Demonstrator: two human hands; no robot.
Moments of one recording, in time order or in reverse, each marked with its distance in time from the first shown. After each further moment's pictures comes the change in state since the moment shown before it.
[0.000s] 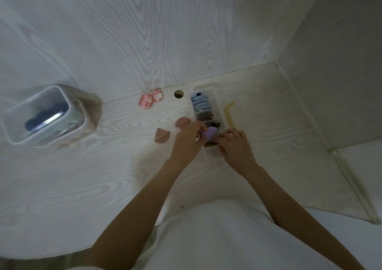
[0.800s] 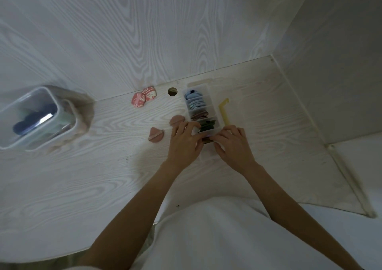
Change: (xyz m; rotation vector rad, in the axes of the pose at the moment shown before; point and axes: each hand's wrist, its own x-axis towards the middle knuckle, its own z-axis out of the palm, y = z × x) left_hand -0.007 -0.012 0.017 0.424 -0.057 0.173; right_hand -0.003 0.004 -0.008 0.048 -0.043 0.061
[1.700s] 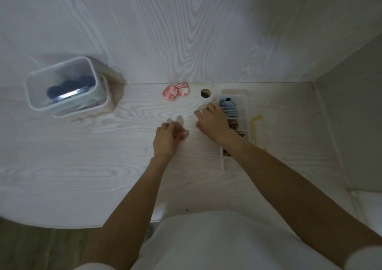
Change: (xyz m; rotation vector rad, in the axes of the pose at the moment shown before) left_hand -0.037 -0.098 -0.005 -0.334 -0.036 -0.861; right_hand 0.153 -0.071 0.049 -0.304 -0.467 -0.243
